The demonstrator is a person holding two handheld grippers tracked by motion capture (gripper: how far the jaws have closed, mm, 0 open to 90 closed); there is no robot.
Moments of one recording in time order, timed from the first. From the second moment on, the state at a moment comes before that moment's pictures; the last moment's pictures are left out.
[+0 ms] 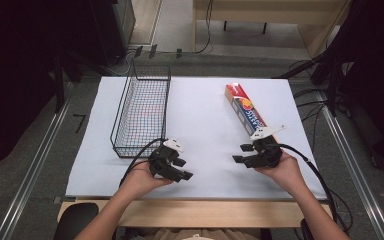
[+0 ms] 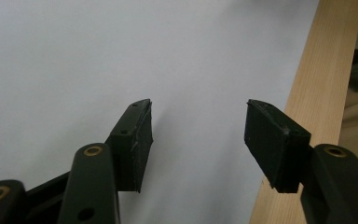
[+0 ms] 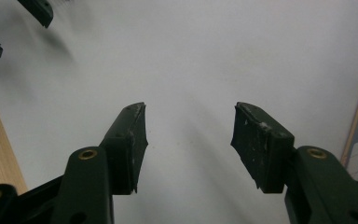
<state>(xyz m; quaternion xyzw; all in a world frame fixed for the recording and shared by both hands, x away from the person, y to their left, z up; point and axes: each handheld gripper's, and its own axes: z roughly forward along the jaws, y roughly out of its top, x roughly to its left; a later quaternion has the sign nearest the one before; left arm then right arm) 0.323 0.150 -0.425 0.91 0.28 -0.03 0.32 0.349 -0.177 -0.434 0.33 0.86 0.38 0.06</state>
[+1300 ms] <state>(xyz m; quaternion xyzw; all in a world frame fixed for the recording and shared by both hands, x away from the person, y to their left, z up) 0.330 0.147 -0.419 0.91 0.28 -0.03 0.31 0.339 -0.191 -0.434 0.34 0.85 0.39 0.06</state>
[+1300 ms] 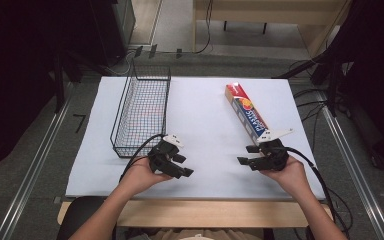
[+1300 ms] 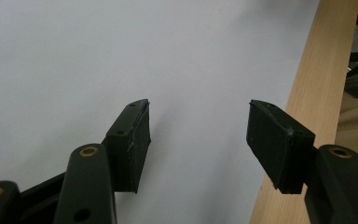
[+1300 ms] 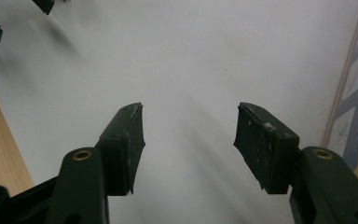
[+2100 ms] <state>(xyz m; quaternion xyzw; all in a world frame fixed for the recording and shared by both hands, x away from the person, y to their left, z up) 0.328 0.151 -0.412 0.91 0.27 -0.02 0.32 0.364 -0.199 -0.401 0.39 0.83 0.38 0.10</state>
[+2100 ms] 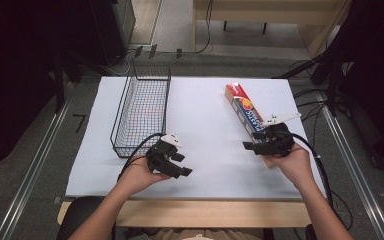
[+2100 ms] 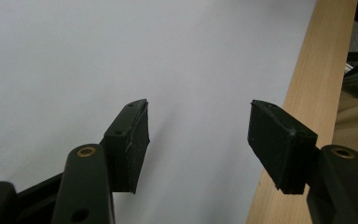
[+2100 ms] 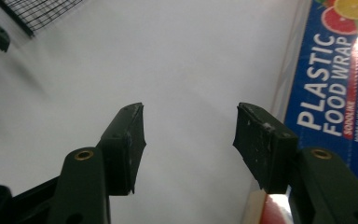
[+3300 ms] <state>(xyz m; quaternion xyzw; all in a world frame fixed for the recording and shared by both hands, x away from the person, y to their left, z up) 0.326 0.149 -0.417 0.91 0.27 -0.02 0.32 0.428 -0.212 -0.448 0.51 0.82 0.24 0.14</state>
